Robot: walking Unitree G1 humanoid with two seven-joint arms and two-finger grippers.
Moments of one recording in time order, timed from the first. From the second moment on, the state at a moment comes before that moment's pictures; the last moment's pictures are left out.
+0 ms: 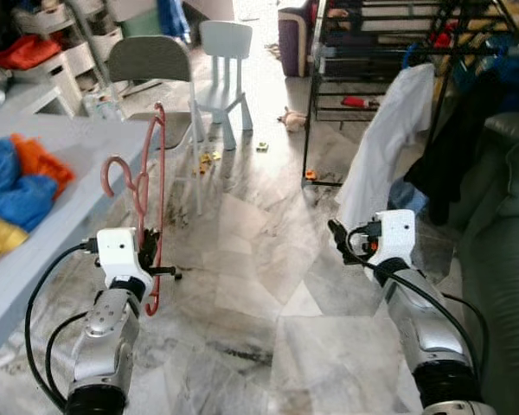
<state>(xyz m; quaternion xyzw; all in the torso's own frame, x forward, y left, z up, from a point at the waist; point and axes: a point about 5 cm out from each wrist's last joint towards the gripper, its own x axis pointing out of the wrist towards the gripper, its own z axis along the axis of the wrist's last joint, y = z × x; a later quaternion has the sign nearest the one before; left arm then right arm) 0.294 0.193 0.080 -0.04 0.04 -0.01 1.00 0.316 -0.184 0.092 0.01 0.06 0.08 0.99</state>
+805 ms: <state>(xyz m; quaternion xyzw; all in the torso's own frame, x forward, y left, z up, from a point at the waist) 0.284 0.194 0.070 -0.05 0.08 -0.02 1.00 0.311 -0.166 0.086 0.01 0.10 0.09 0.99</state>
